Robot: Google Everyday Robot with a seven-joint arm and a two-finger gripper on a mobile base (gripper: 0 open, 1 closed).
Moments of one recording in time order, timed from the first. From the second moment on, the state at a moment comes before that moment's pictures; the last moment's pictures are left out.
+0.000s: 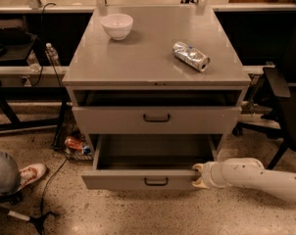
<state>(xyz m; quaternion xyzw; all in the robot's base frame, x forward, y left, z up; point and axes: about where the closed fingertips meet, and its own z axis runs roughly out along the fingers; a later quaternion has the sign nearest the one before) 0.540 -0.213 0.404 -0.66 0.71 0.00 0.26</state>
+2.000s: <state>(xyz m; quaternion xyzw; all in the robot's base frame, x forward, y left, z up) 0.504 -0.219 0.404 -0.63 0.73 0.01 0.27</state>
